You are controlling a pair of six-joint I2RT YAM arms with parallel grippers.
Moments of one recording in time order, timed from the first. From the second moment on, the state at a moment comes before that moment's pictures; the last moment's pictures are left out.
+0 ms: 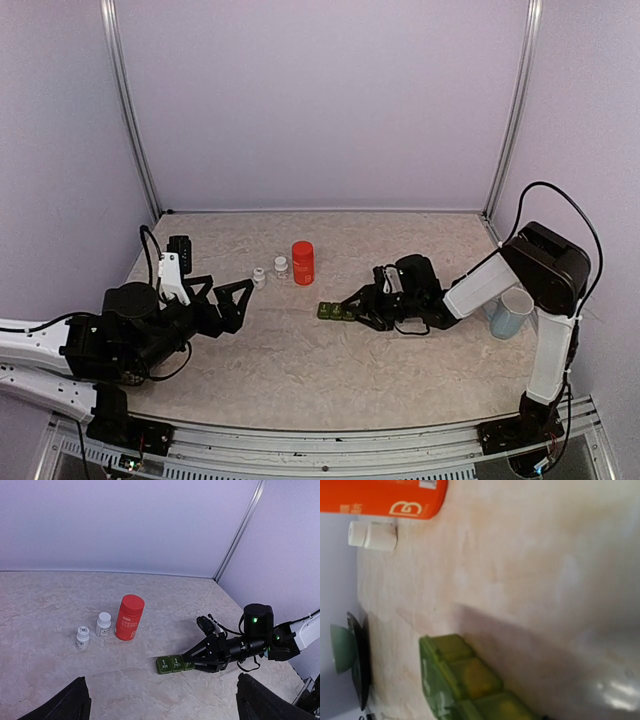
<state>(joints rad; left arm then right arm) -1.27 0.85 0.55 0.09 -0.76 -0.49 0.66 1.95 0.81 0.60 -0.45 1.05</state>
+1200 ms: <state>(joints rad) -0.70 0.89 0.73 -0.18 -0.40 -0.45 0.65 0.69 0.64 -0.08 0.37 0.18</state>
